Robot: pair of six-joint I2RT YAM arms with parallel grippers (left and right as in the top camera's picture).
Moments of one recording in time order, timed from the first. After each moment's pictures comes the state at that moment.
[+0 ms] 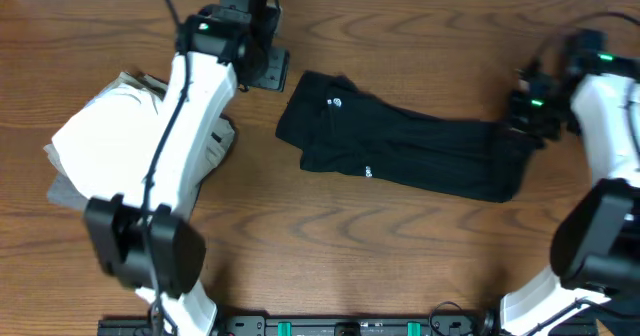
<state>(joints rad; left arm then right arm) -0.25 1.84 1.81 -1.06 -0.01 -0.03 -0.18 1.84 1.51 -1.14 -0.26 0.05</state>
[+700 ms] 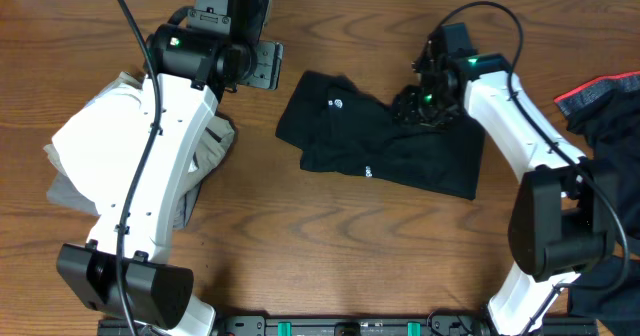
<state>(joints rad) -0.25 1.72 1.81 -1.09 -0.01 -0.03 0.20 1.92 1.48 -0.90 -0.29 0.31</state>
